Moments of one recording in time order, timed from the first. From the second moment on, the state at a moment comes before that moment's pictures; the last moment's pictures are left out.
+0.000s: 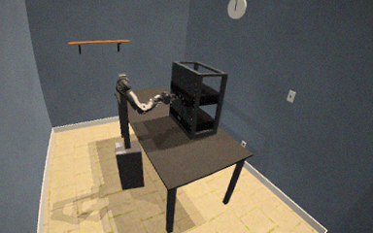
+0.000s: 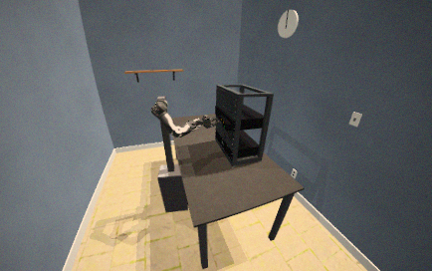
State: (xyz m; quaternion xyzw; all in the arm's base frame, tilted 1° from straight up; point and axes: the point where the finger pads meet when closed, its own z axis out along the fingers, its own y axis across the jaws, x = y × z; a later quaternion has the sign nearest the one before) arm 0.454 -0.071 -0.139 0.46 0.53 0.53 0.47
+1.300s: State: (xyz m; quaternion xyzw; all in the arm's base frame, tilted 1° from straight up) arm 0.408 -0.195 -0.170 0.48 0.54 0.50 0.48
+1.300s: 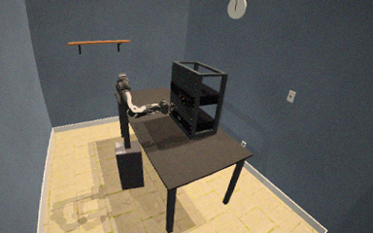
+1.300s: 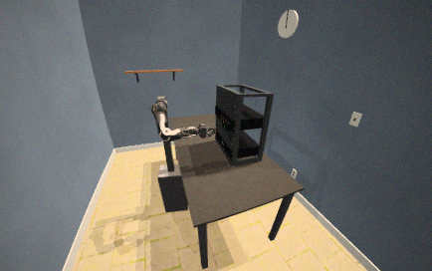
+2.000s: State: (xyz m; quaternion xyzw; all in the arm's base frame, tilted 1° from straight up) arm 0.458 -0.193 -0.165 0.48 0.53 0.52 0.48
